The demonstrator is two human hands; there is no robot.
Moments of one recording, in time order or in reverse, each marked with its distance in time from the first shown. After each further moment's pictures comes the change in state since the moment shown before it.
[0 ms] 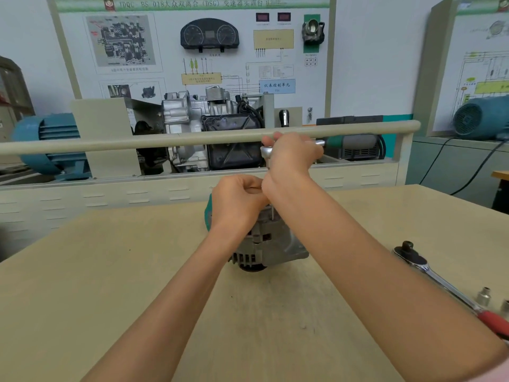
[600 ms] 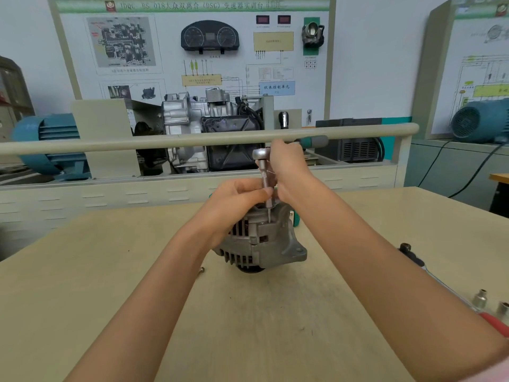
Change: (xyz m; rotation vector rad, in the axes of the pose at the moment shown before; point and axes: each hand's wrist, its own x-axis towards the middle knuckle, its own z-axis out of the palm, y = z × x) left_hand 0.003 0.002 -0.020 -0.203 -0.401 -0.148; right_hand 0.016 -0.004 -0.010 -0.634 -0.153 0.075
